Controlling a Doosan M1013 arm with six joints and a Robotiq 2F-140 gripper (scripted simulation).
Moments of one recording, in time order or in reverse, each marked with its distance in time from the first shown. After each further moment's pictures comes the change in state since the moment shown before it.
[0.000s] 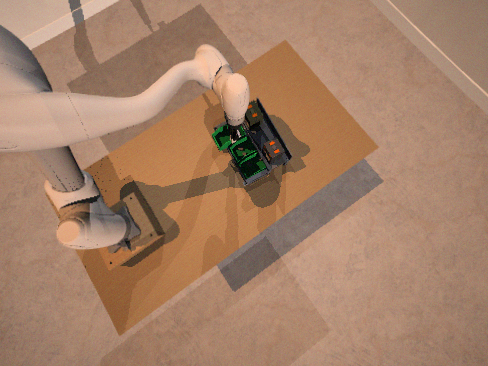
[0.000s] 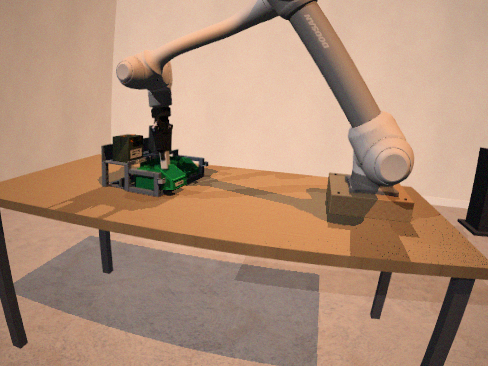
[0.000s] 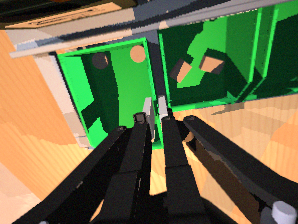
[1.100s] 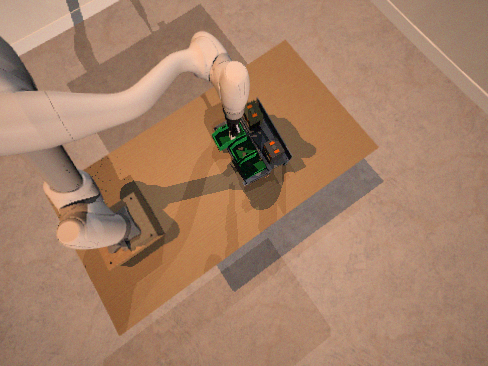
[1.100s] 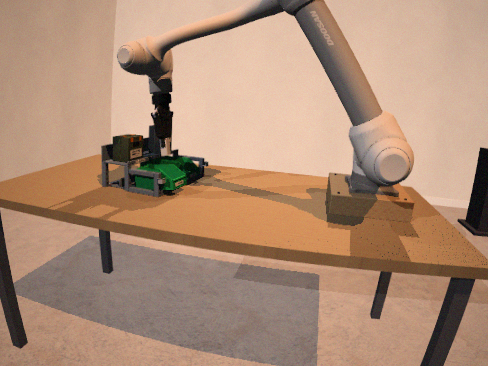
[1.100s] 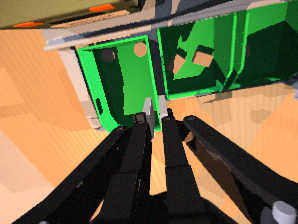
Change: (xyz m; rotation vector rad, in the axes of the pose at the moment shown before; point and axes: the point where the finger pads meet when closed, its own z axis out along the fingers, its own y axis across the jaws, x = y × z) arm -0.007 0.000 -0.050 0.000 0.000 0.000
